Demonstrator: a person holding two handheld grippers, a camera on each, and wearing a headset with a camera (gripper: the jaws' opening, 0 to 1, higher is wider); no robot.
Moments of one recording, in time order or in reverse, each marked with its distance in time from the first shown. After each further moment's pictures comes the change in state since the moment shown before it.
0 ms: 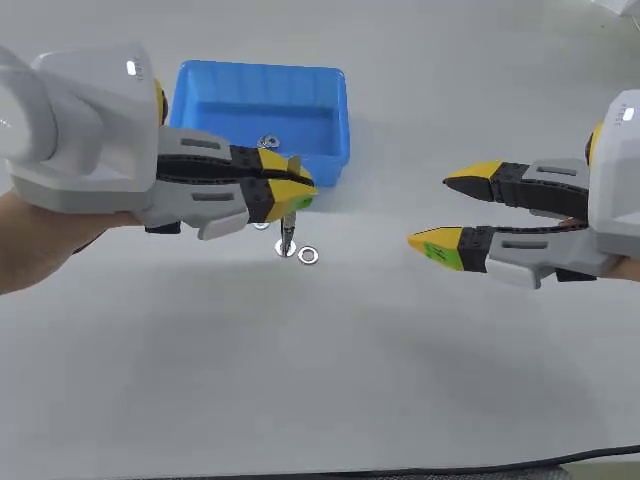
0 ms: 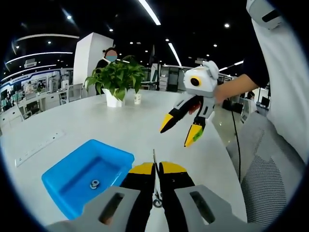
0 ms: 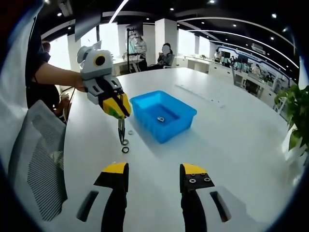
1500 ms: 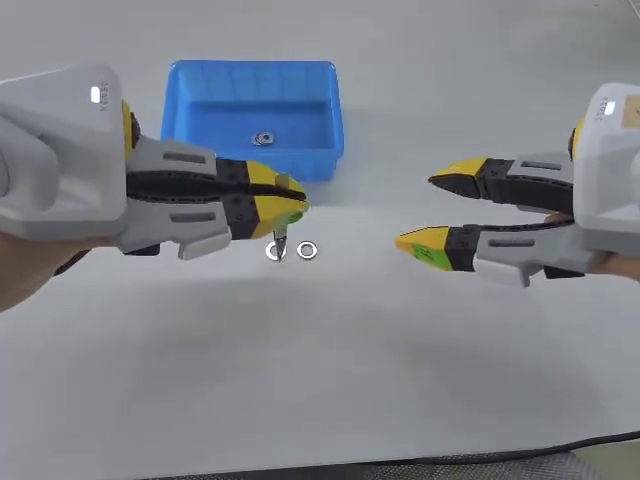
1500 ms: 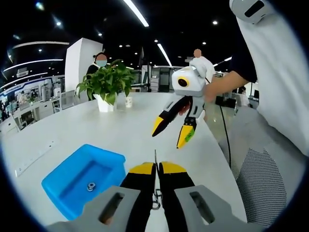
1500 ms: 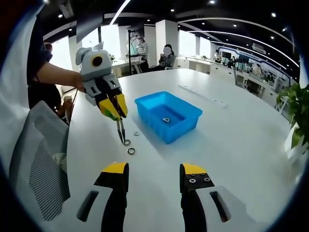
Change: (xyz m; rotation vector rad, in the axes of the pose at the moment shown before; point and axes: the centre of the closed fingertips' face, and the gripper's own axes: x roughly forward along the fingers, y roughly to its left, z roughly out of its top) left arm -0.009 -0.013 -0.003 0.083 -0.017 -0.056; right arm 0.003 0.014 -0.003 0.009 -0.010 0.015
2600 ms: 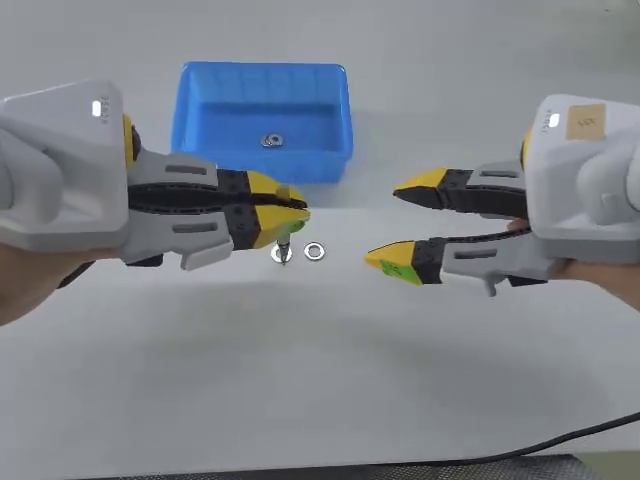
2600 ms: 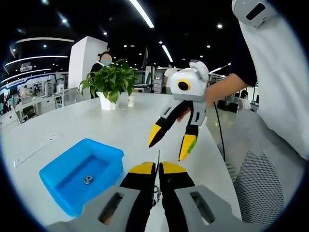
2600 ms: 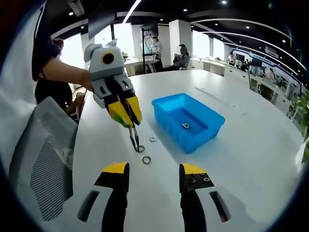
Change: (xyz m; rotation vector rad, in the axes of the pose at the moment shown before) left arm -0.005 -0.005 -0.007 -0.049 -0.009 0.011; right arm 0.032 0.033 0.013 -0.074 0.005 0.140
